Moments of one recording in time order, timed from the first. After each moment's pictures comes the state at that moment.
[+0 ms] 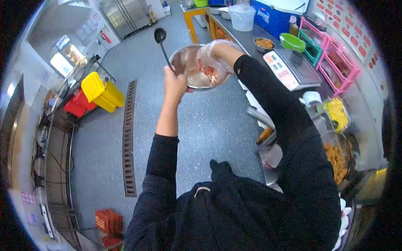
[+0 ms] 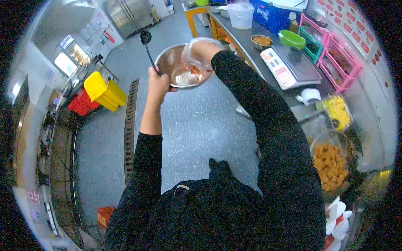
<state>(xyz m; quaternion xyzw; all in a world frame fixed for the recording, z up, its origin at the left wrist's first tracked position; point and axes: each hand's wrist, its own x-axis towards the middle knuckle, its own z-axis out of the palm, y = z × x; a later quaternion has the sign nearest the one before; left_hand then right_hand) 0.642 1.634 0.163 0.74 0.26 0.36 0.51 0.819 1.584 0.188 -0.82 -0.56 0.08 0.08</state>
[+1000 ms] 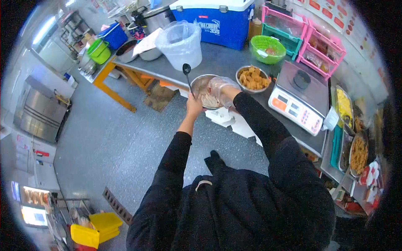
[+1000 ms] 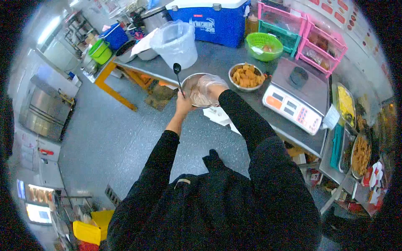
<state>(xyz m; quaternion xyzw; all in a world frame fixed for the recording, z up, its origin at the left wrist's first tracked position) 1.318 1.898 -0.044 0.77 0.02 -0.01 0.64 1.351 1.739 -0.004 -0.98 -0.13 0.01 0.15</state>
